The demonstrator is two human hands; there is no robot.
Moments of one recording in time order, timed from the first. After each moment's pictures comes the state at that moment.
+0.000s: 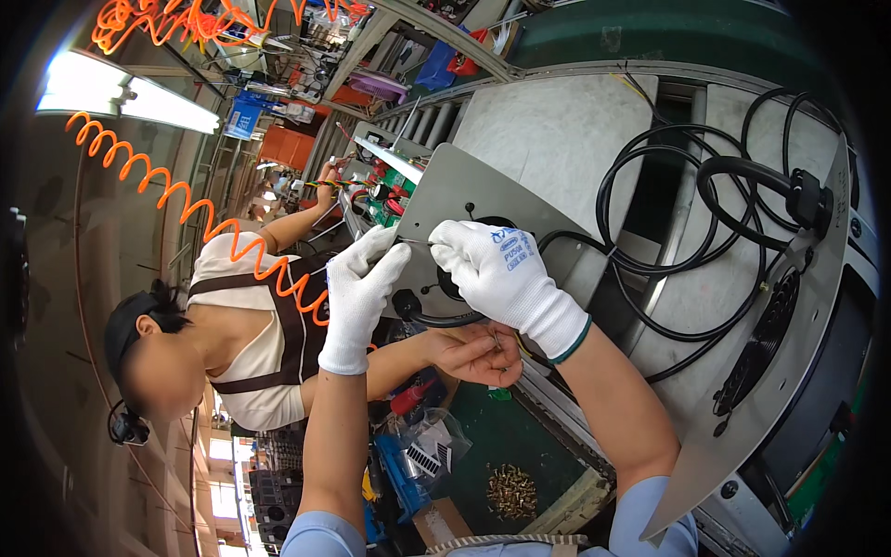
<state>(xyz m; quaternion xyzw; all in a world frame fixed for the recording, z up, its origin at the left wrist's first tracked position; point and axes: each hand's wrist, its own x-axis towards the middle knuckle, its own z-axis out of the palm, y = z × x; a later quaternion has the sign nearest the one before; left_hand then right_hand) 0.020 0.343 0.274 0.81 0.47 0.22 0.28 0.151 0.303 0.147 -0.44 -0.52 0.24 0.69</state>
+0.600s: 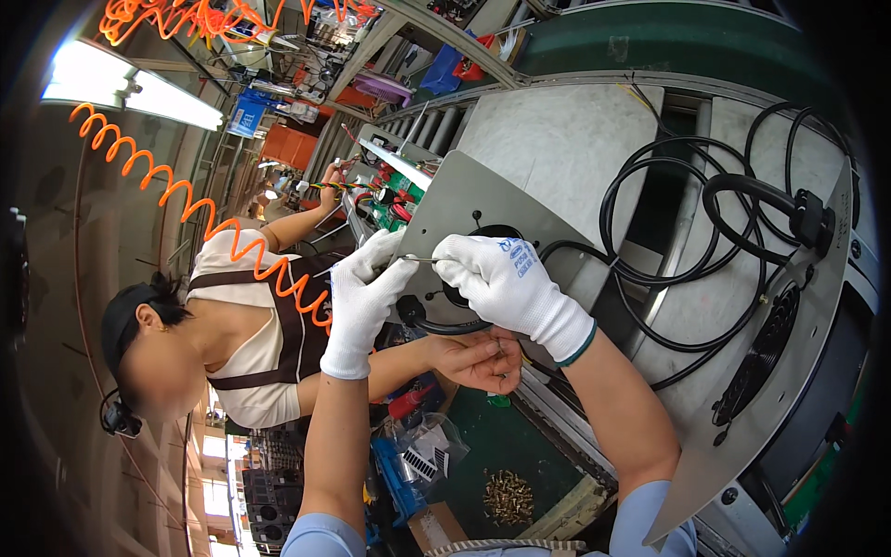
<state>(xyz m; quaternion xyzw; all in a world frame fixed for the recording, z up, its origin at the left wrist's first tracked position) 0.013 0.351 0.270 0.85 0.42 0.21 0.25 0.154 0.306 0.143 -0.35 -0.54 0.28 0.71</state>
